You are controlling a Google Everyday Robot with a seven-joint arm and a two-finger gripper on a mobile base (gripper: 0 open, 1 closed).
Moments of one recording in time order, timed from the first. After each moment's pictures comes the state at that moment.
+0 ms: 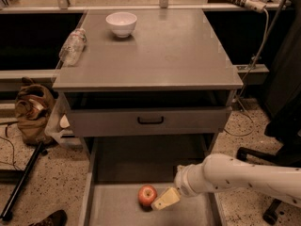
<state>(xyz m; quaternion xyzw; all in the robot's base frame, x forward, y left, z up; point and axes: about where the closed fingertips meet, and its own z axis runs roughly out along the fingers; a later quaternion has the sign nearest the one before) 0.444 -0.074 0.512 -0.41 0.86 0.21 0.24</state>
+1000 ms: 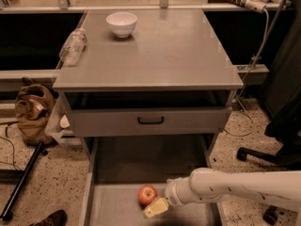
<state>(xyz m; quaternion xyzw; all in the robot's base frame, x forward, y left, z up) 0.442 -0.035 0.409 -0.38 0.86 0.27 0.22</state>
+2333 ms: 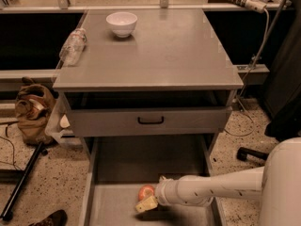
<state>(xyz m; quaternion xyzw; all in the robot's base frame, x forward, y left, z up) 0.481 -0.006 0.357 -0.37 0.86 0.23 0.28</state>
